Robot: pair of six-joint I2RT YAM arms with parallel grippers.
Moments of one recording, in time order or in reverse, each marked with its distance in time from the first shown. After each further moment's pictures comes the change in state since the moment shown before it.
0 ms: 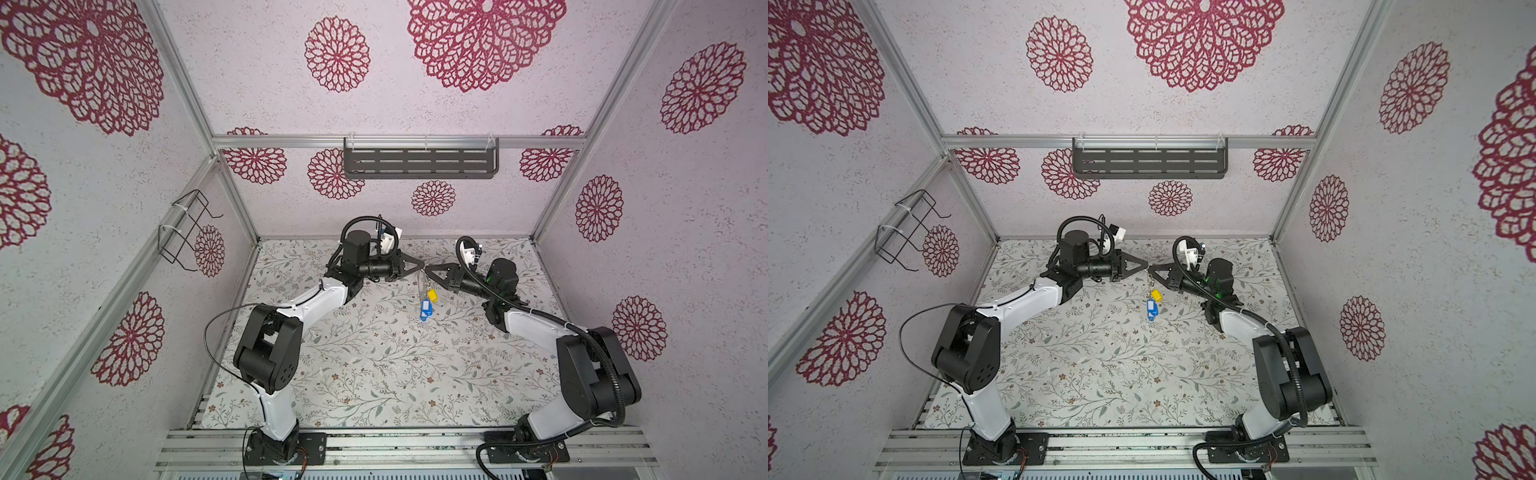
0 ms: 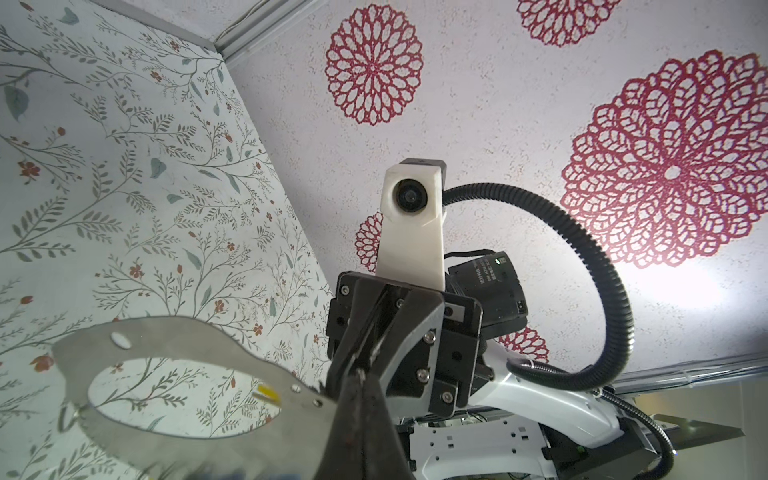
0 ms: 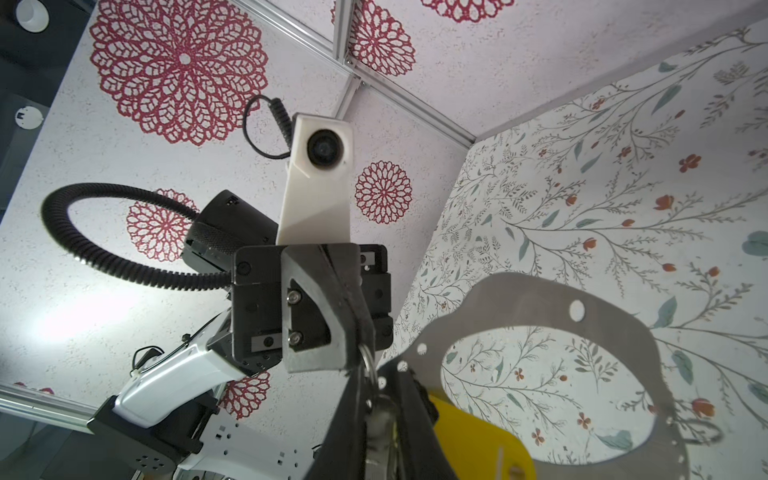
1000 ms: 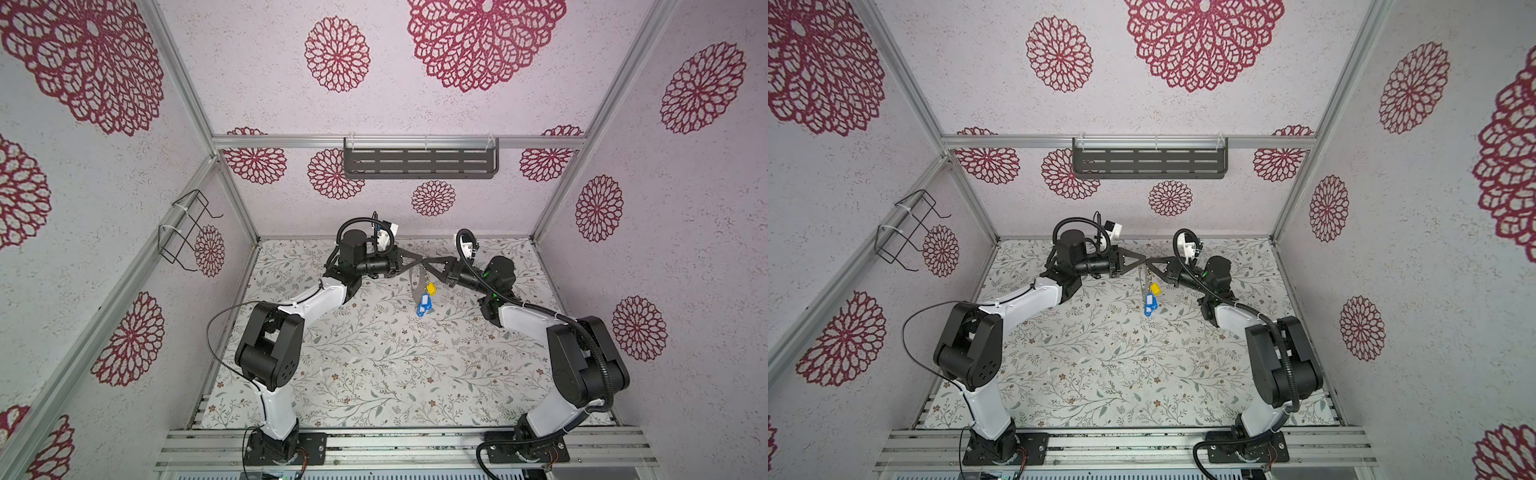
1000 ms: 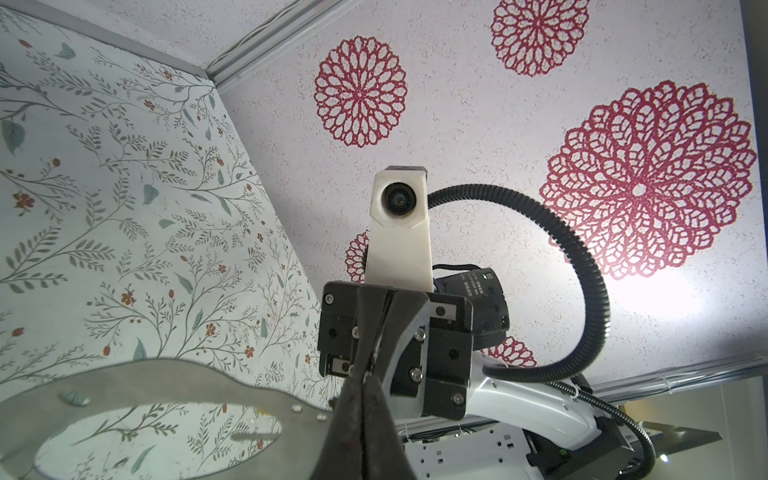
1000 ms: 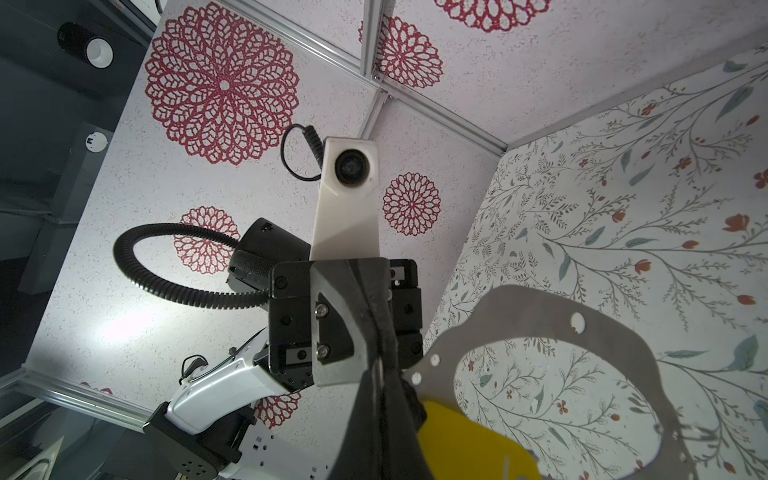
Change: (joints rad) left arm 0.012 0.021 -0.002 0.115 -0.005 -0.084; right arm 0.016 0.079 0.051 0.158 -0.002 0.149
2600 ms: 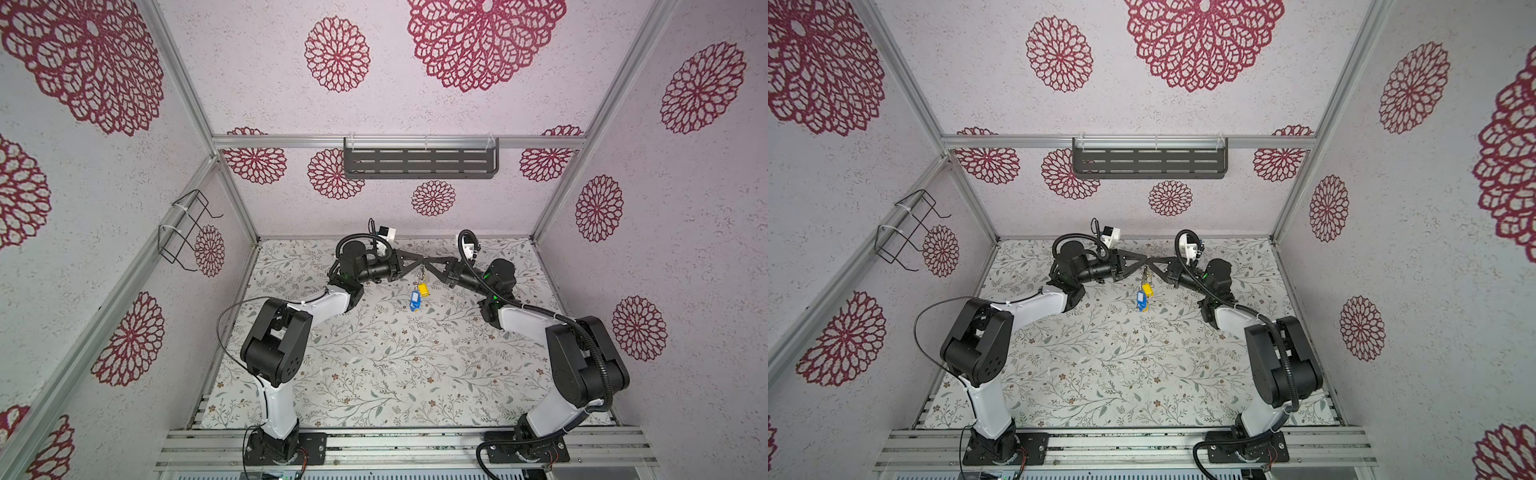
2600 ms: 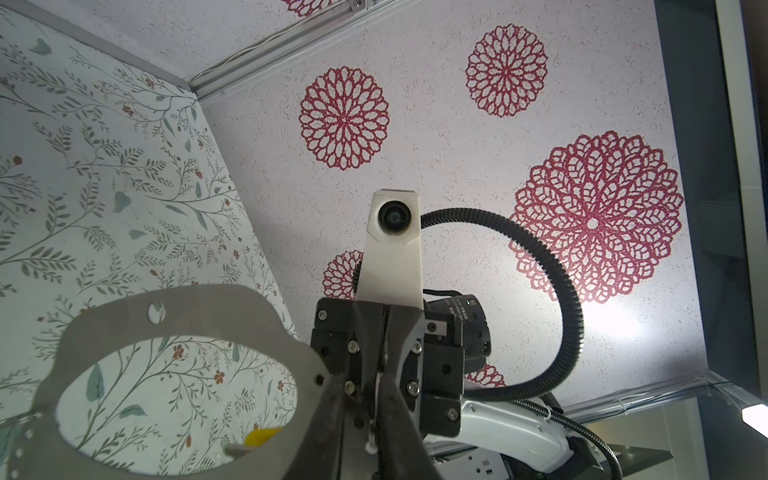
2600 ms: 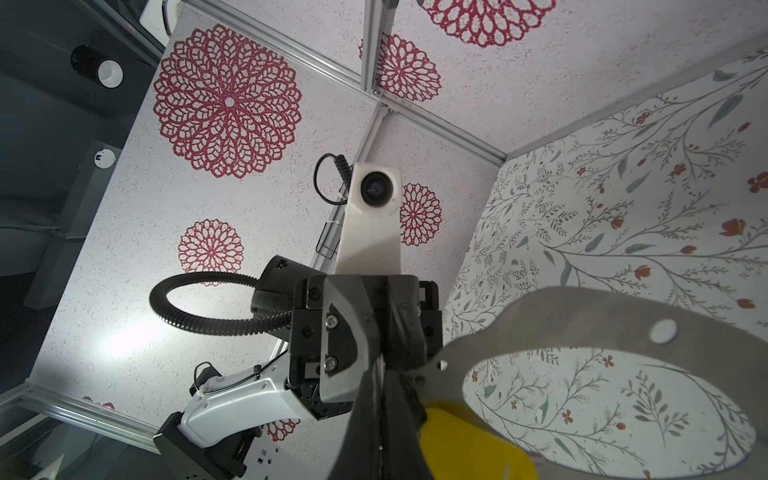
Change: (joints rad) left arm -0.013 0.041 -0.101 0.299 -0.056 -0.181; right arm -0.007 0.000 -0.024 0.051 0.038 0.038
